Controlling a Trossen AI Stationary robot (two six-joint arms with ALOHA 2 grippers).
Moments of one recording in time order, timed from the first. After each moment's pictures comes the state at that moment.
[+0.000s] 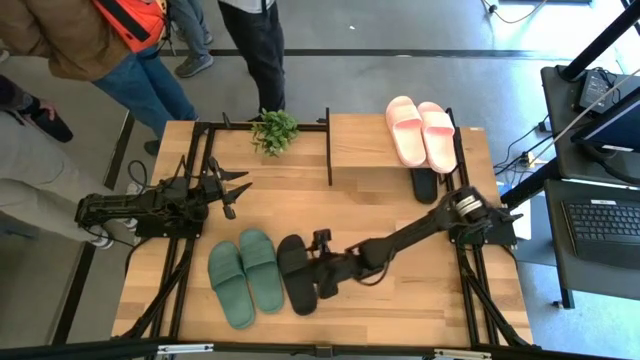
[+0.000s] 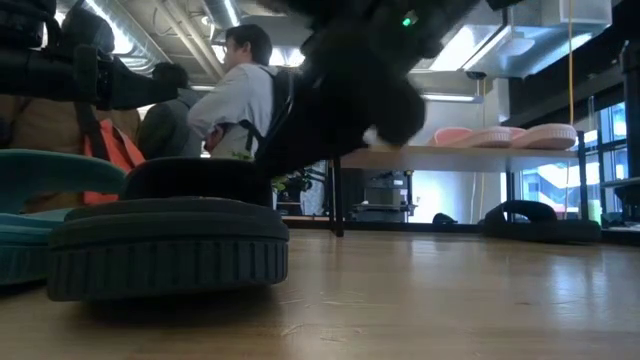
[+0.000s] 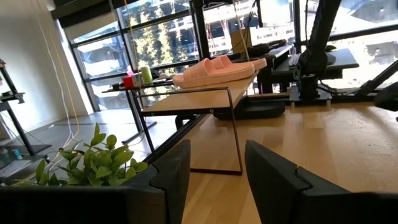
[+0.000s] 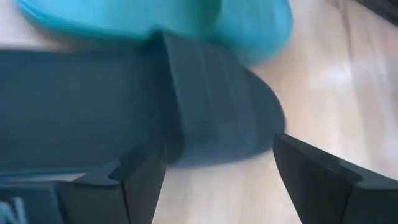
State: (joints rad) left arm 0.08 0.00 0.01 0.04 -0.35 0.19; right arm 0.41 2.09 1.43 -0.20 0.48 -0.05
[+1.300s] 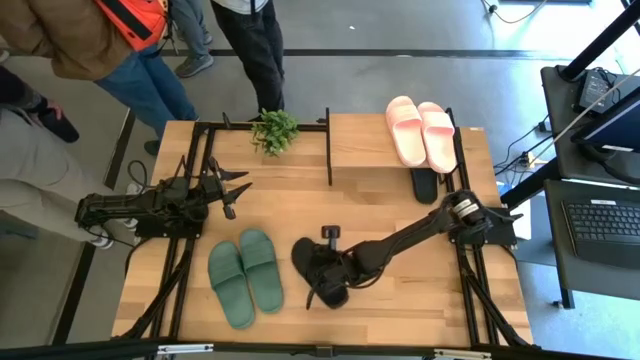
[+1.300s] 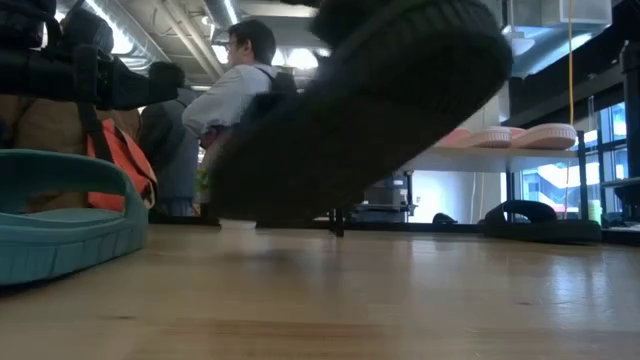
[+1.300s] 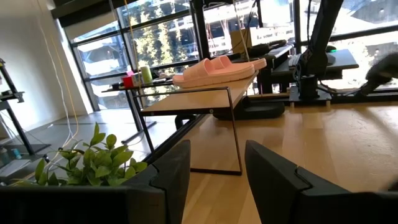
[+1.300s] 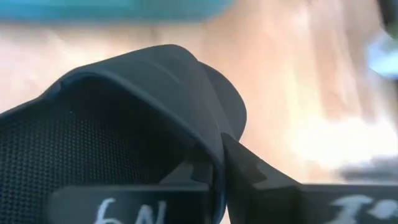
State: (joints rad) left arm 0.08 0.00 0.01 0.04 -0.35 0.19; right arm 0.42 2.09 1.61 -0.64 0.58 0.22
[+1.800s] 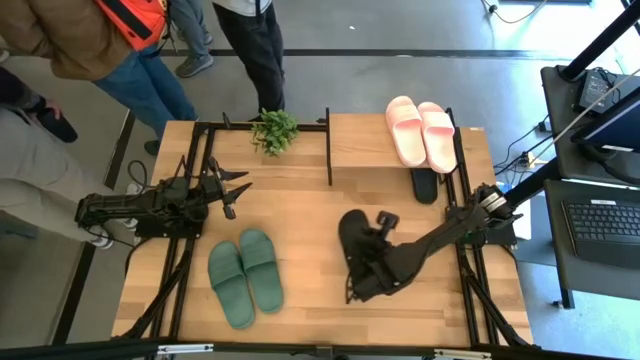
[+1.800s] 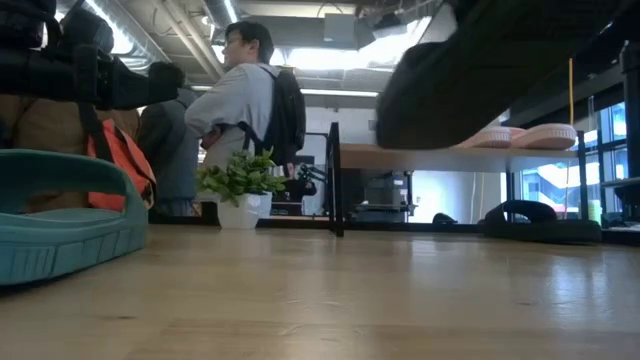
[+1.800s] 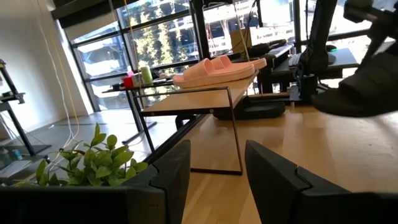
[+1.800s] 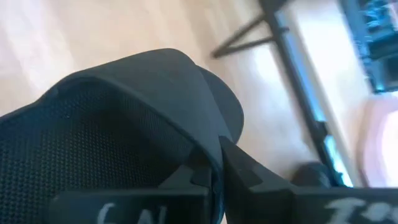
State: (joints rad) left arm 0.08 0.00 0.01 0.04 -0.35 0.19; right arm 0.55 1.91 1.61 -1.40 0.80 0.92
